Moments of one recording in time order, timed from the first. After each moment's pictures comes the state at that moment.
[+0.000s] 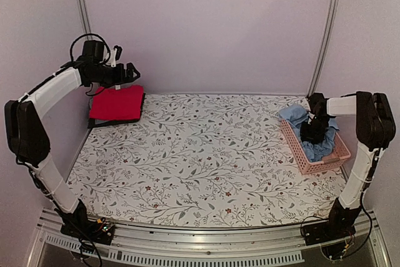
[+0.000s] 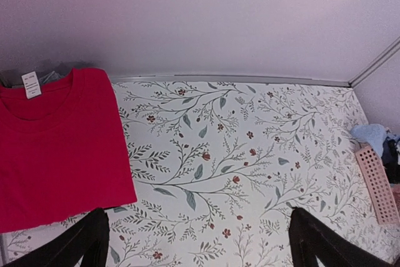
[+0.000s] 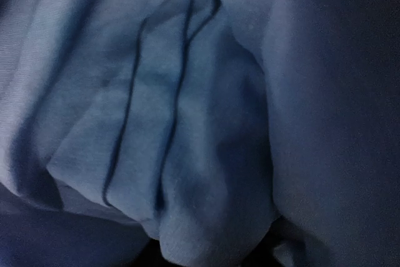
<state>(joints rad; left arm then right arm) -0.12 1.69 1.58 -0.49 0.26 -0.19 -0.03 1.91 1.21 -0.59 0.06 0.32</state>
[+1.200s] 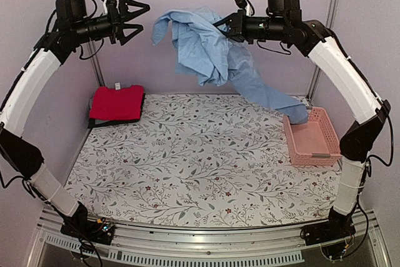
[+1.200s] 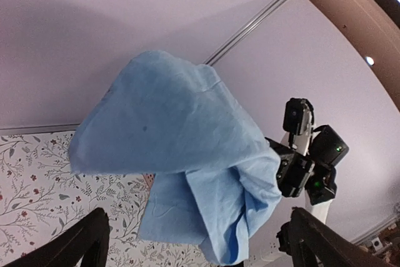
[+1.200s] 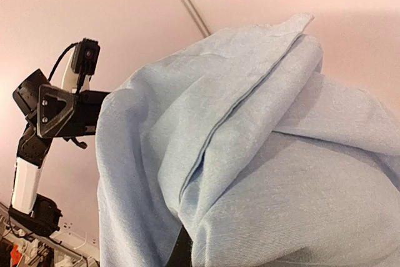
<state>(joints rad) -0.29 1.58 1.94 -0.45 0.68 -0.76 0.63 1.90 2.40 -0.67 -0.42 0.44</state>
